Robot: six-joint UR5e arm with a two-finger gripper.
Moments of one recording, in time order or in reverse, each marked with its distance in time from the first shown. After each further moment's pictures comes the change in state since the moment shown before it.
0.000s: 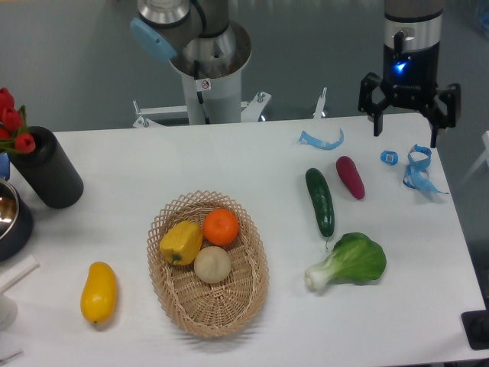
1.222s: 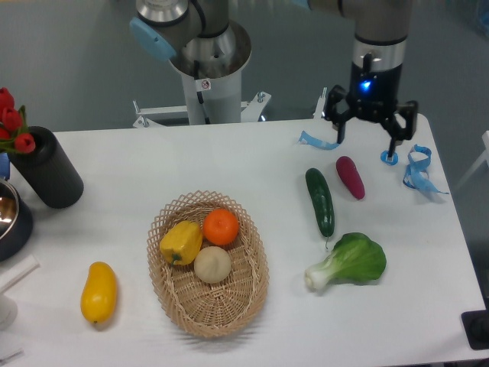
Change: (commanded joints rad) arm -0.075 0.057 -0.225 0.009 -0.026 -0.191
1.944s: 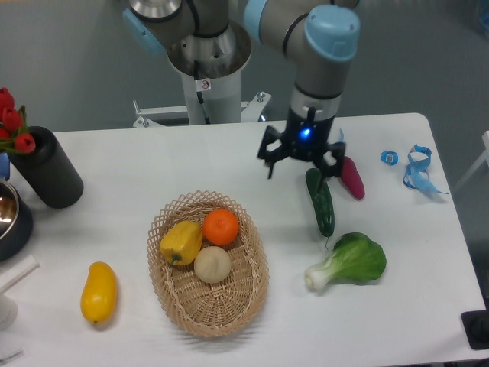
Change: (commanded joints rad) arm -0.170 -0.084 -0.015 0.002 -0.181 -0.497
